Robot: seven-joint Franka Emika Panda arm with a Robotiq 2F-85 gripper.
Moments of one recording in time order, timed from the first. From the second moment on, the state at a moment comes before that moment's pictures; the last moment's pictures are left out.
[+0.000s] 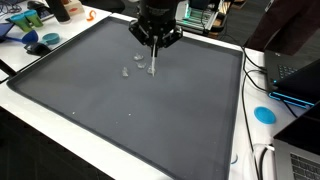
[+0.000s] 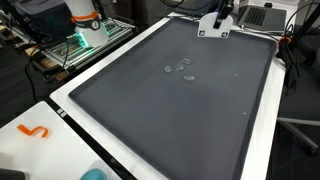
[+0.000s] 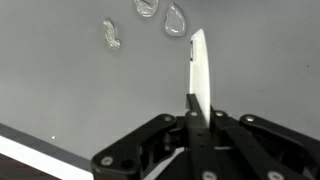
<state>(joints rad) 0.20 0.49 0.11 -1.56 -0.19 1.92 -0.03</state>
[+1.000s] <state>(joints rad) 0.00 0.55 0.10 -1.41 0.09 1.80 -0.17</state>
